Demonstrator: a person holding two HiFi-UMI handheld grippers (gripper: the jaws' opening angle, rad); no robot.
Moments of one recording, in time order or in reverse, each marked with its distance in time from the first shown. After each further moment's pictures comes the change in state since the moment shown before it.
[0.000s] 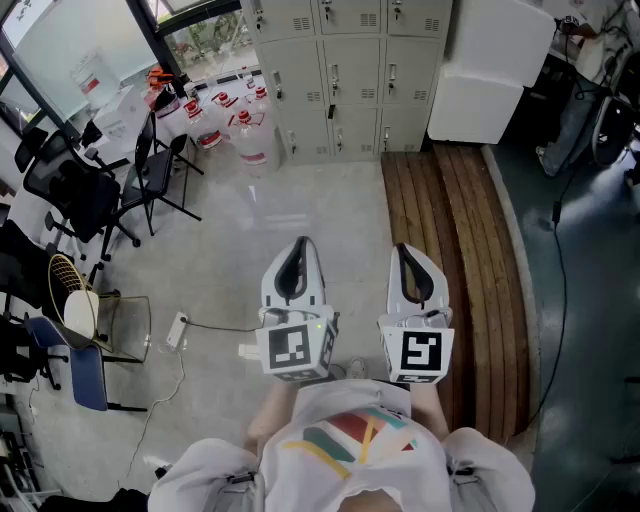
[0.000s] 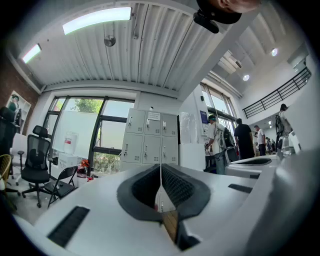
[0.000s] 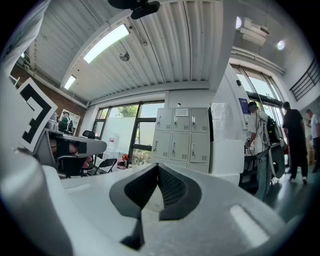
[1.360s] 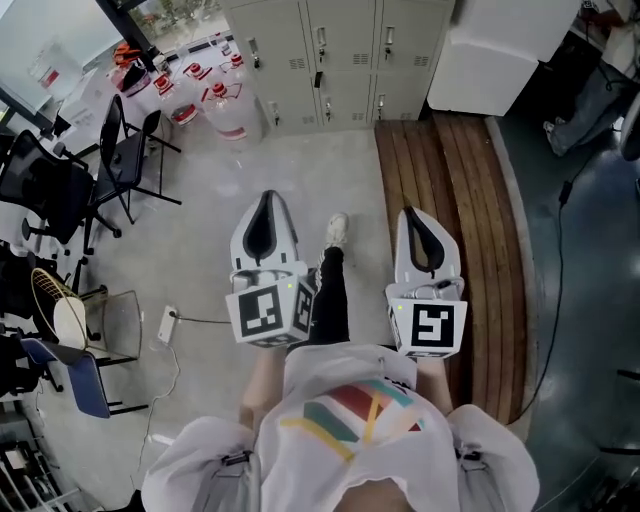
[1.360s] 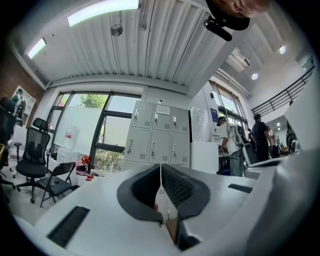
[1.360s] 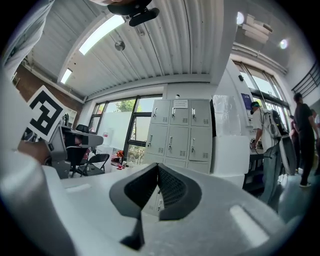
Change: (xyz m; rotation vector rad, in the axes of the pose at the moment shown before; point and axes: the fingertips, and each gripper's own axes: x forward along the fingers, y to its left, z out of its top) left arm 0.164 0.068 -0.029 -0.020 -0.005 0.056; right arm 0.145 -0.059 -0.043 -0.014 0.018 -0.013
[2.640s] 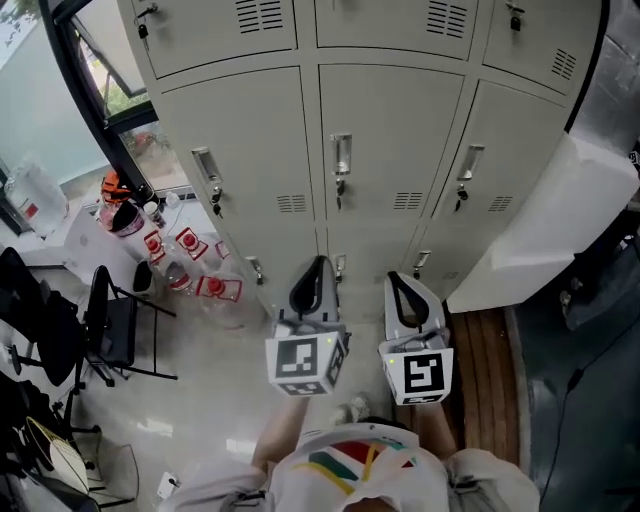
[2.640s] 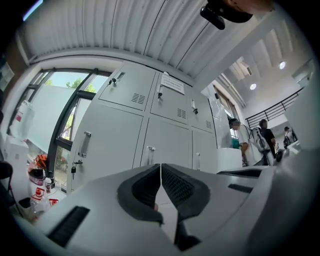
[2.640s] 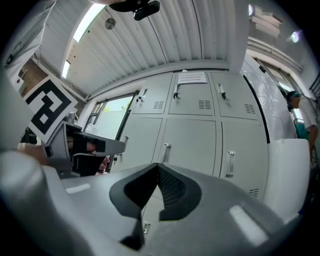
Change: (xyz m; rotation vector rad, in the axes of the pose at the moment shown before) left arm 0.643 0.061 0.049 -0.057 -0.030 -0.176; right arm 0.626 -0.162 0.074 -0.070 -0.087 0.078
